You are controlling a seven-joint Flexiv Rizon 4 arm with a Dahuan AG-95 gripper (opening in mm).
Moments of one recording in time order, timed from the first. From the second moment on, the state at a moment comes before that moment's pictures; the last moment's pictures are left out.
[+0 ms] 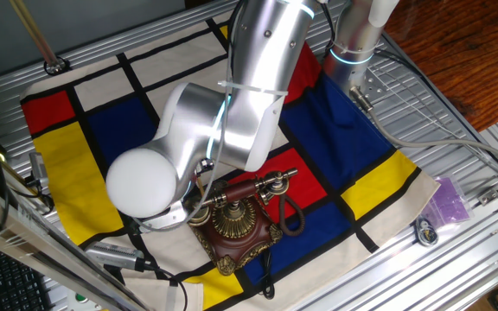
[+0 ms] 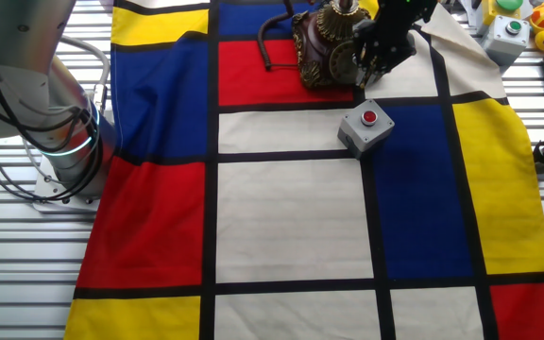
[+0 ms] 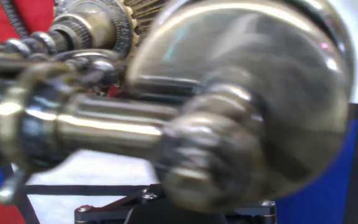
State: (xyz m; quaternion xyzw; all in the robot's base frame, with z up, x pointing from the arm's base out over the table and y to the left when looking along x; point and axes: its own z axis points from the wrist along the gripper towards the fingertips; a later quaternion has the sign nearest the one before) arm 0.538 0.118 0.111 0.62 -0.74 0.07 0.25
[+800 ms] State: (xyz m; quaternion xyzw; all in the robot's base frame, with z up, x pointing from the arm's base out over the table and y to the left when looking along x) arm 0.539 0.117 0.111 0.59 -0.76 0.06 0.25
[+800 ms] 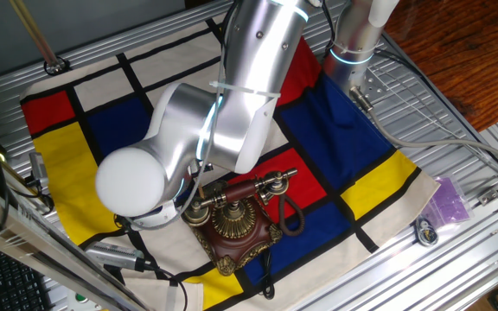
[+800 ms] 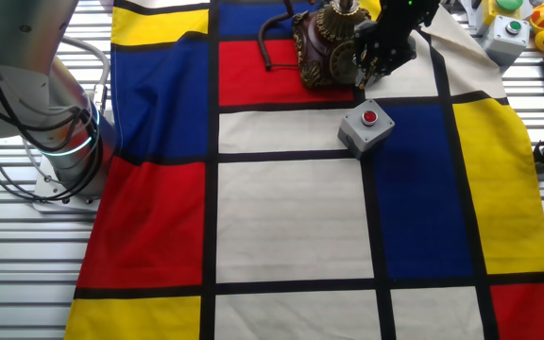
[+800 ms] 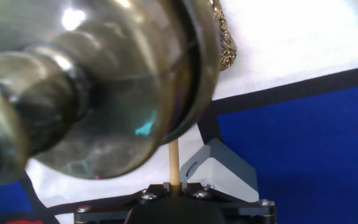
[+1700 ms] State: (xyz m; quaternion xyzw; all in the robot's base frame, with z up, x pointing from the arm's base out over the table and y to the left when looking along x) arm 0.537 0.114 0.108 0.58 -0.77 0.05 0.26
